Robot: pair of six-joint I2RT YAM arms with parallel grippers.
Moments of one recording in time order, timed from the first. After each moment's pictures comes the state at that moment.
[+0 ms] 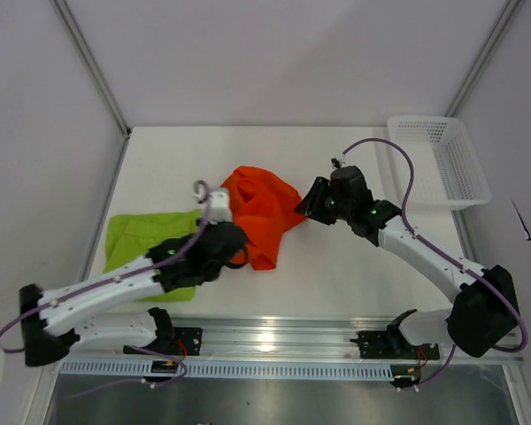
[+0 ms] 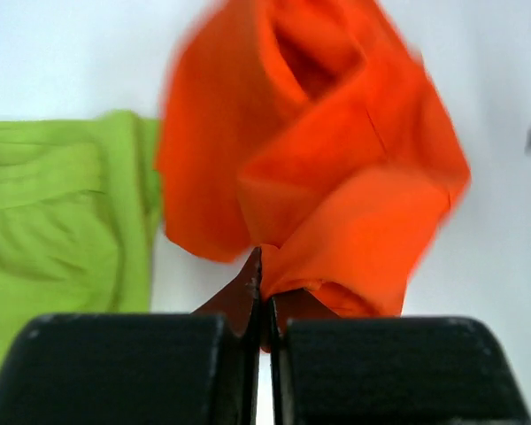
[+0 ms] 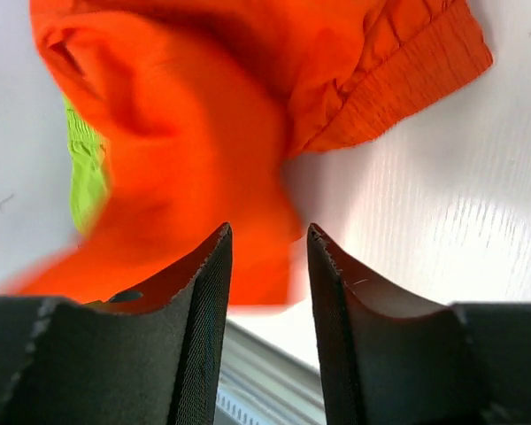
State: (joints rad) left arm -1.15 1.11 0.95 -0.67 -0.85 -0.73; right arm 0.60 1.33 1.04 -0.33 -0.09 0.83
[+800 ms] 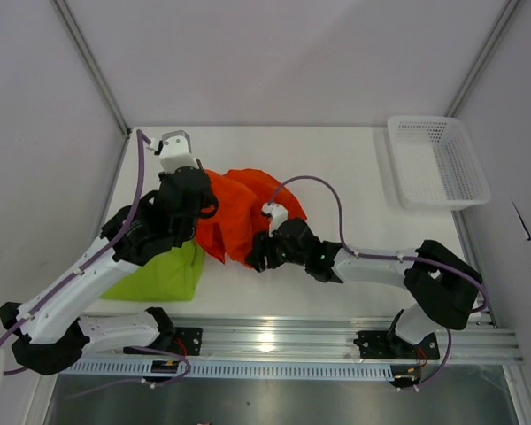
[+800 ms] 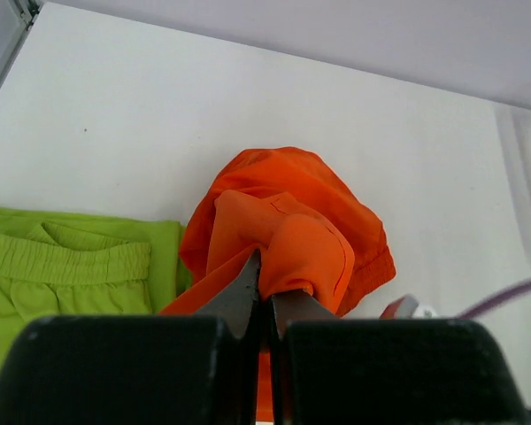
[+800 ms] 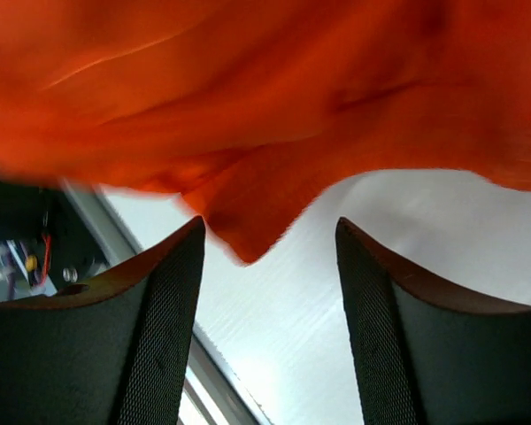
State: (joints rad) left arm -0.88 1.07 1.40 -0.80 -0.86 -0.59; right arm 0.97 1.56 0.80 0.25 -0.07 0.53
